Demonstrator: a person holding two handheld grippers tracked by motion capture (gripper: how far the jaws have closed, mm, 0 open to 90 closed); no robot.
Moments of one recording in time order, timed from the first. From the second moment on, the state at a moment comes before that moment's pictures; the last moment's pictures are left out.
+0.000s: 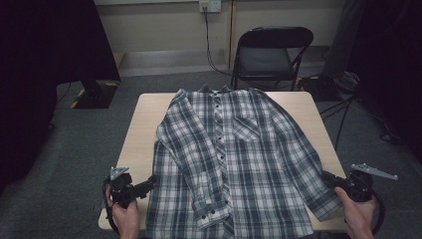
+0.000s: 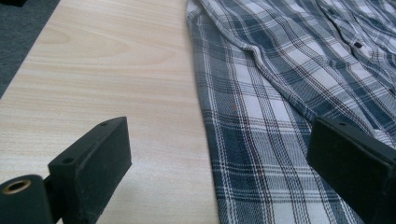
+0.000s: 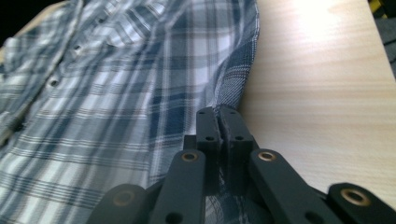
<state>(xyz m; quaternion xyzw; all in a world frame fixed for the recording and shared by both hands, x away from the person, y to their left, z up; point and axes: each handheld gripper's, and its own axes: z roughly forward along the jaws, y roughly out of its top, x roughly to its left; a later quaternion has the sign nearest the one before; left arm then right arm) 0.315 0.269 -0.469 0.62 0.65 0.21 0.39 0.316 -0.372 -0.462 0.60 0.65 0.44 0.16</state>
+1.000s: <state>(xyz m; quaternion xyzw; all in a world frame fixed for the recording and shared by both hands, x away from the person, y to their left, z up) 0.315 0.266 -0.470 0.62 0.65 0.21 0.39 0.315 -0.292 -0.439 0.50 0.70 0.49 0.12</state>
